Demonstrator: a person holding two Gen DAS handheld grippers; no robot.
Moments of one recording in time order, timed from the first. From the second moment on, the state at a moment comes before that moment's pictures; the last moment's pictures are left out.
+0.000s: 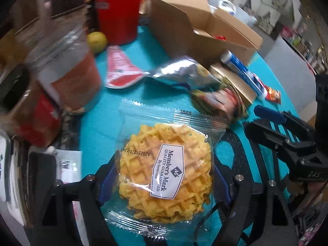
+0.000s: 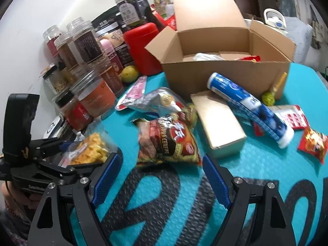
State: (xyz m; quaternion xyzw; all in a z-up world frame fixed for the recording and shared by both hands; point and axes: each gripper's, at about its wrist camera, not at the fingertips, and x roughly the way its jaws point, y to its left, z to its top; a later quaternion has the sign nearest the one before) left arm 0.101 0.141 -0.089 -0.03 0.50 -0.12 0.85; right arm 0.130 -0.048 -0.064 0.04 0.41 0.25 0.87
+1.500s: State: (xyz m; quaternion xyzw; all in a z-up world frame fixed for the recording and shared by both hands) left arm 0.090 0.154 -0.090 -0.07 0.49 -0.10 0.86; right arm 0.132 -0.014 -0.081 -0.03 0.44 0.24 0.87
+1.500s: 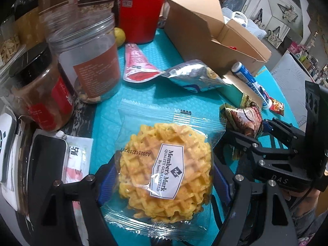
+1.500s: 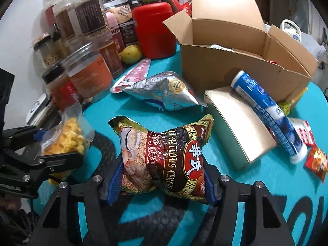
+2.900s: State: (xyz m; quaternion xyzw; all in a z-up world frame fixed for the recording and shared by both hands) left arm 0.081 0.034 0.018 0.00 0.37 -0.19 0.91; right arm 0.076 -0.137 0.015 0.03 0.33 0.19 0.93
